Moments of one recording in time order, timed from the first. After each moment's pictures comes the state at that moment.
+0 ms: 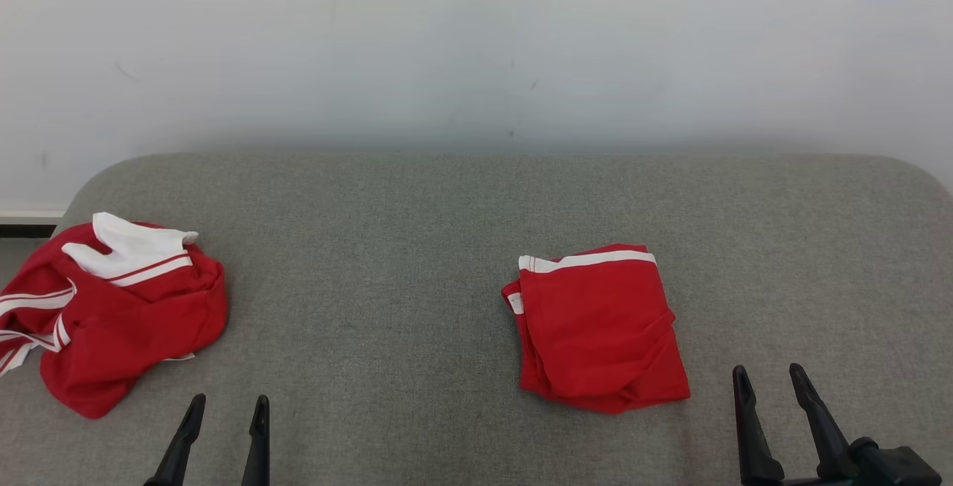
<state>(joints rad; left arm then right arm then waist) 0.11 0.12 0.02 0.04 -0.15 -0.13 -0.26 0.08 -0.10 0.03 0.12 0.25 0.13 -0.26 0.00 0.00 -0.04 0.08</state>
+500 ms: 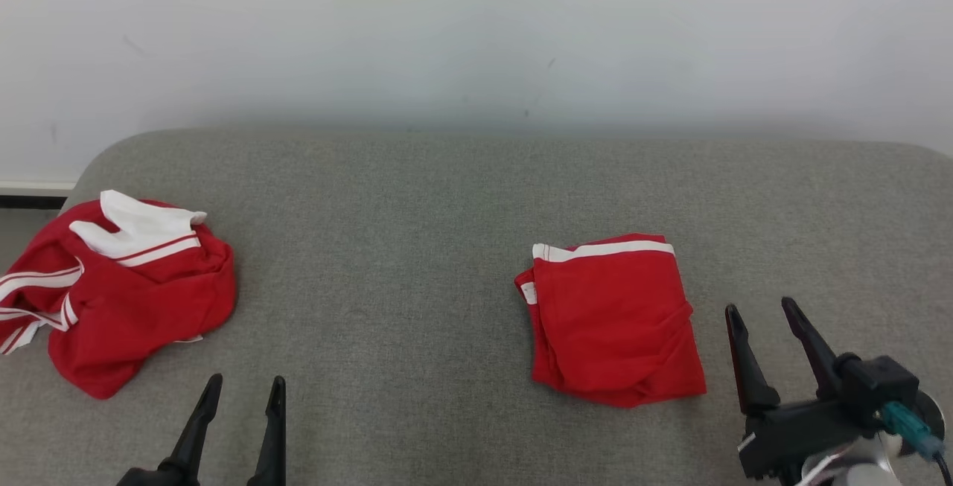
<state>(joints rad) 0.08 0.10 0.00 0.05 -0.15 -0.13 -0.26 -0.10 -0.21 0.08 0.26 0.25 0.13 -0.23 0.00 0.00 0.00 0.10</state>
